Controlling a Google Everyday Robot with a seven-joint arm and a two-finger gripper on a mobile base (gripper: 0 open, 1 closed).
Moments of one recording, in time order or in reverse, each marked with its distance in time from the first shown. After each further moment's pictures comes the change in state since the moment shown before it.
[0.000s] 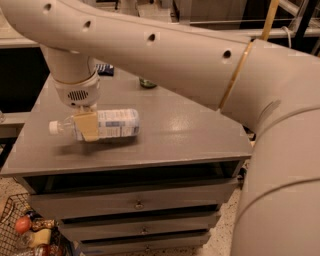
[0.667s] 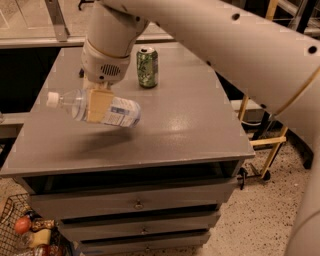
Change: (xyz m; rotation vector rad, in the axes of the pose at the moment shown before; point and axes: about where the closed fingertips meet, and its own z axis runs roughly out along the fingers) arm 0.013 -0.008 -0.052 0.026 -0.406 -0.083
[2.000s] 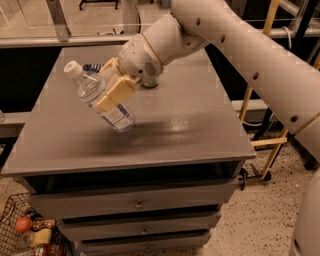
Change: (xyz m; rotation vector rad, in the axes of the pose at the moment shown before) arm 0.014 -0.009 -0.033 -0.038 -0.585 0.039
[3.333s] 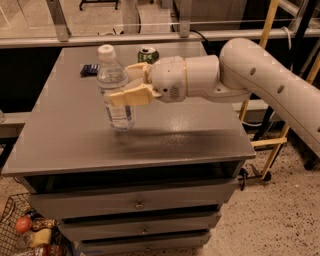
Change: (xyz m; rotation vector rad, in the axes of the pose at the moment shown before) arm 0.003 0.006 -0.041 0.339 -0.394 0.099
